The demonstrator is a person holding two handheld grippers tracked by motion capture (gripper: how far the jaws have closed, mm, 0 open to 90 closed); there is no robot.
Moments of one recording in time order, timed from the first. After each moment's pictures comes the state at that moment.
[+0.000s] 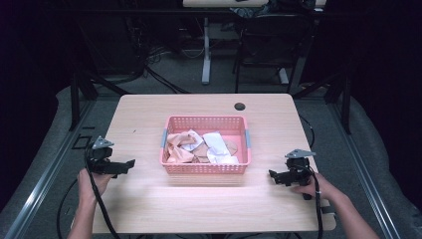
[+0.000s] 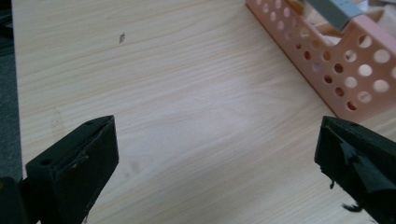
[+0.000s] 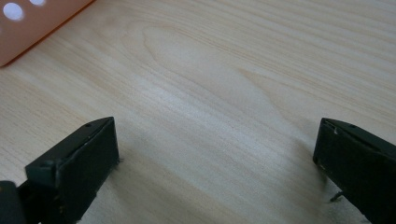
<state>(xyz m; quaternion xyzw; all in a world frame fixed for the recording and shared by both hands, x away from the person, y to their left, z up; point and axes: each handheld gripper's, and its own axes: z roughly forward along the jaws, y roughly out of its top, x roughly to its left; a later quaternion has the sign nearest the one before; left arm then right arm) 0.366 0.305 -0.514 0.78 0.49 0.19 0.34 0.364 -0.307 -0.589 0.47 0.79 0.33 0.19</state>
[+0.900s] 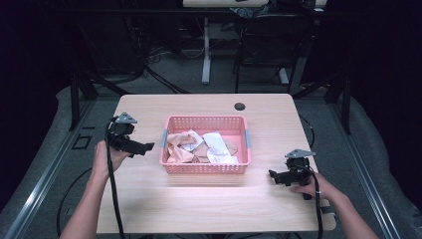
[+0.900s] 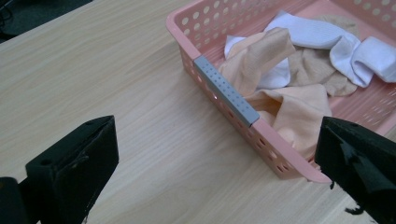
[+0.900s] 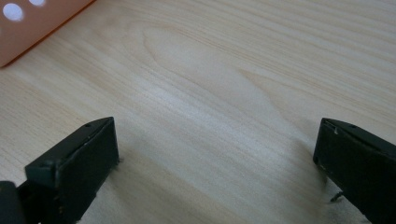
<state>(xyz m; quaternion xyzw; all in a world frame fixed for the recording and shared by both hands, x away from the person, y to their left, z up) 0.411 0.240 -0.454 0.84 0.40 0.17 0.33 0.364 -0.306 -0.589 0.47 0.79 0.33 0.20</state>
